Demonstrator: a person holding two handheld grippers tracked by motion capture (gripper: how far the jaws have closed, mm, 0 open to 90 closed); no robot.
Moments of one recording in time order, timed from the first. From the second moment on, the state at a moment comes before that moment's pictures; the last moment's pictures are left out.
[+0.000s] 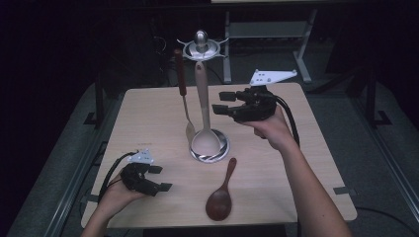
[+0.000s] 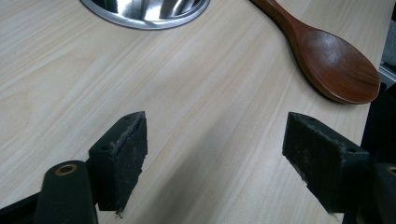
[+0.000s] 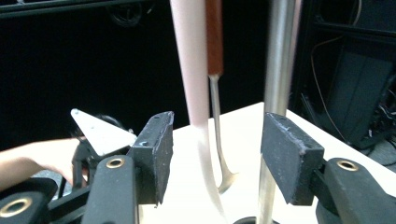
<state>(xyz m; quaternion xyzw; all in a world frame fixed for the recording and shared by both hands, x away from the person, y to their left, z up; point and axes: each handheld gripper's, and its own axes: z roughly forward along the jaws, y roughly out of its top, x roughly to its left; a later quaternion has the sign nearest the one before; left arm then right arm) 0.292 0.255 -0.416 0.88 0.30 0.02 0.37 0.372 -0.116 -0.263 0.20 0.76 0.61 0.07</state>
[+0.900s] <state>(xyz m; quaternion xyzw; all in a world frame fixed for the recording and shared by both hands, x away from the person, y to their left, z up) 0.318 0.253 -0.291 0.87 0.28 0.04 0.41 0.409 -0.136 -0.406 0.28 0.81 0.51 0.09</state>
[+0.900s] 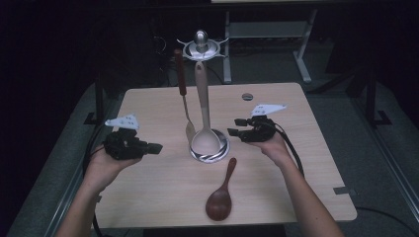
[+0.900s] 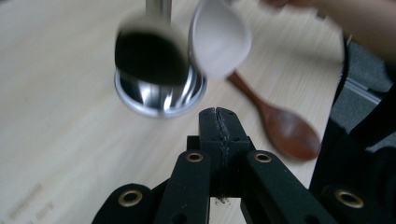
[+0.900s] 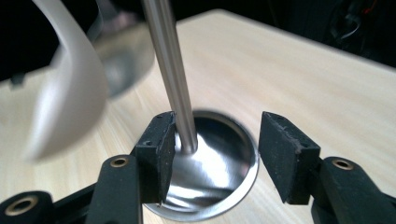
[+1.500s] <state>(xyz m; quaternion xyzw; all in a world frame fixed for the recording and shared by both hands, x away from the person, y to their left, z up) 0.361 0.220 -0.181 0.86 0.22 0.06 0.45 0.428 -0.074 -0.469 0.24 0.83 0.50 0.06</state>
